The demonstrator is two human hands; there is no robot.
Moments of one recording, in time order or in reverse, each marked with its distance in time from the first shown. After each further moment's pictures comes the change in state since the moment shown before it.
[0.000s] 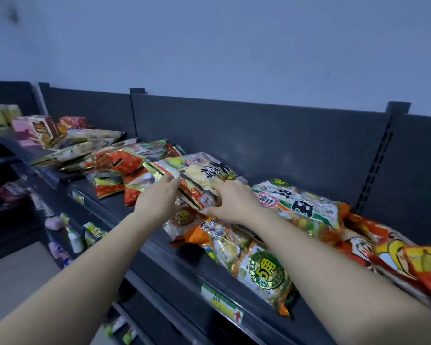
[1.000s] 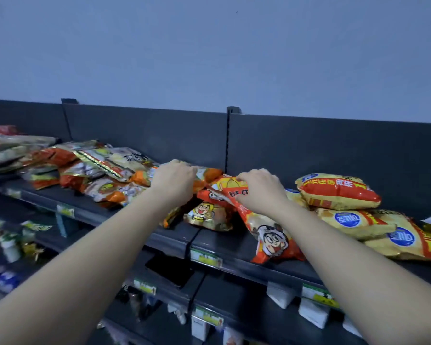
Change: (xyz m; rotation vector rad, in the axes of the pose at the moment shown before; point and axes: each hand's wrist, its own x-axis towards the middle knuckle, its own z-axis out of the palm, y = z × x) left_hand -0.184 0.279 -0.137 0.141 0.163 0.383; right_hand -0.350 0.123 -0.125 -0.153 0.187 0.326
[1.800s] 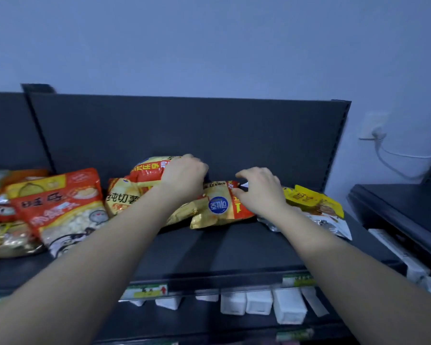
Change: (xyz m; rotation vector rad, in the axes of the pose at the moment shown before) left_hand 0.097 0.388 -0.045 -0.255 0.113 0.480; right_hand -0.161 0.325 -0.045 -0.045 0.164 0.488
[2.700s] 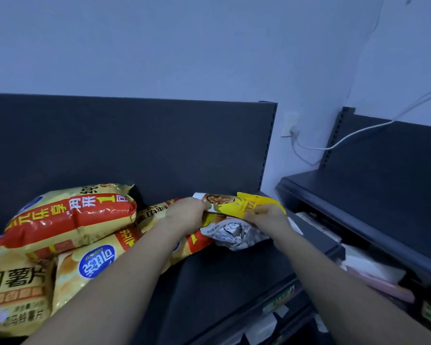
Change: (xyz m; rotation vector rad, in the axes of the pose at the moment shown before) left_hand 0.102 0.079 0.107 -0.392 -0.327 0.302; right_hand -0.005 0.114 0.038 0.464 0.098 0.918
